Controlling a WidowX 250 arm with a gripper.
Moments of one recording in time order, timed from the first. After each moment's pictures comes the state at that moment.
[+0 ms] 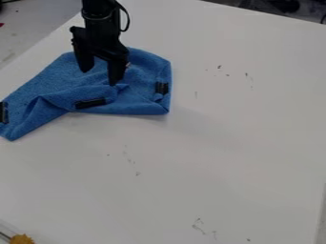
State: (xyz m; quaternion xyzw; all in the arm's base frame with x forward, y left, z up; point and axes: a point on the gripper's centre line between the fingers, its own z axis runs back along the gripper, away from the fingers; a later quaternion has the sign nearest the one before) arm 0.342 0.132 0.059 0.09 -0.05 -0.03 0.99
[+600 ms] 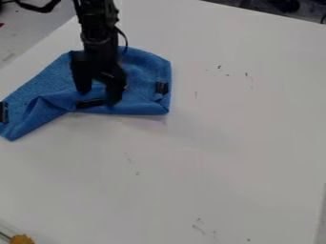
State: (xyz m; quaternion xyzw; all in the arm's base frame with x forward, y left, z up) arm 0.318 0.128 0.028 0.07 -0.01 0.00 1.00
